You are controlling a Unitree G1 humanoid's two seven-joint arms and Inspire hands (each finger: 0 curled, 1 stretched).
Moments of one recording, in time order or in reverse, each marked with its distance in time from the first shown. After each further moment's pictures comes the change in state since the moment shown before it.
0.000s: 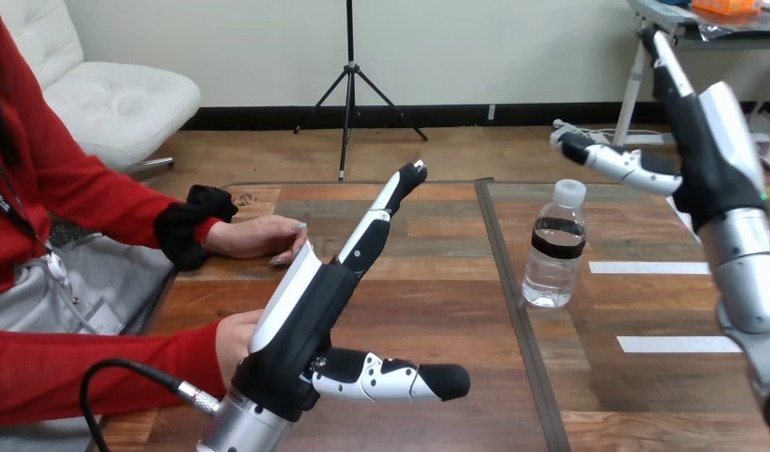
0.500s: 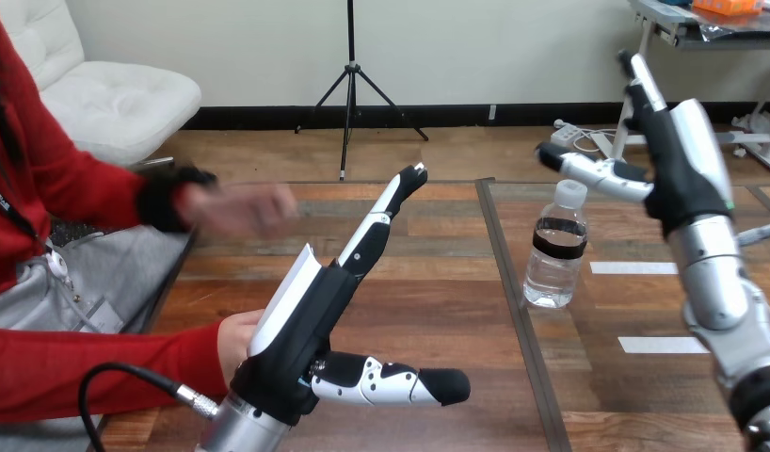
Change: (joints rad) left arm 0.015 0.001 0.003 -0.012 0.004 0.000 -0.003; right arm -0.064 0.069 0.020 0.125 0.002 0.047 -0.027
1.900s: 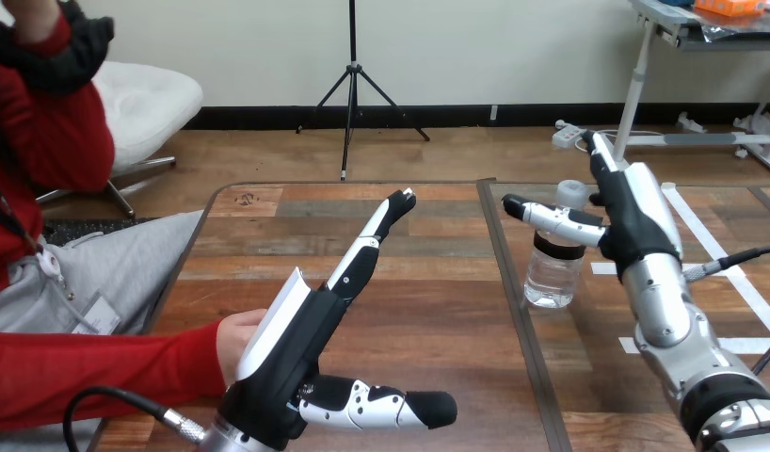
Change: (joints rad) left arm 0.068 0.021 0.006 -0.023 -0.005 -0.014 -0.008; right arm -0.017 0.108 0.026 0.106 0.010 0.199 -0.002
